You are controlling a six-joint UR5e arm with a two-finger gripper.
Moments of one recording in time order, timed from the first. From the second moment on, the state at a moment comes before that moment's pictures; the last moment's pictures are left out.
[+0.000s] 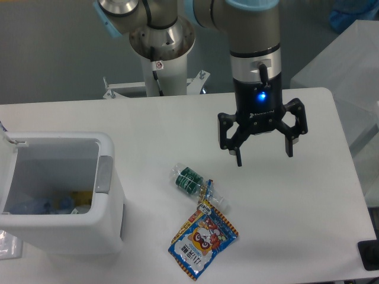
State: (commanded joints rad) arm 2.56 -1.79 -1.43 -0.95 1.48 0.43
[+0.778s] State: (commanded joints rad) arm 2.54 -1.85 -1.52 -0.87 1.55 0.43
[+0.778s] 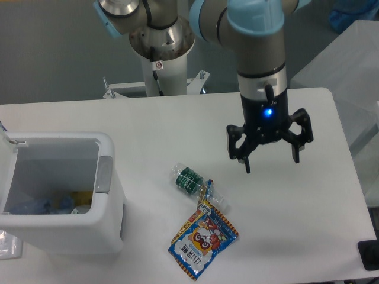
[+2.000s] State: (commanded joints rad) arm 2.38 -2.00 -1.64 -0.74 1.78 0.64
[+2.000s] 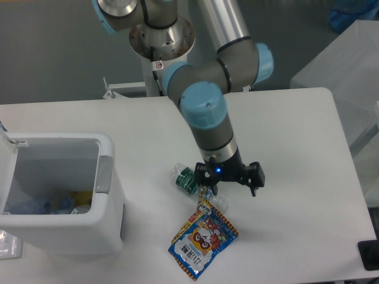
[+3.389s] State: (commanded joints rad) arm 2.35 -2.10 -1.70 -0.74 1.67 0.97
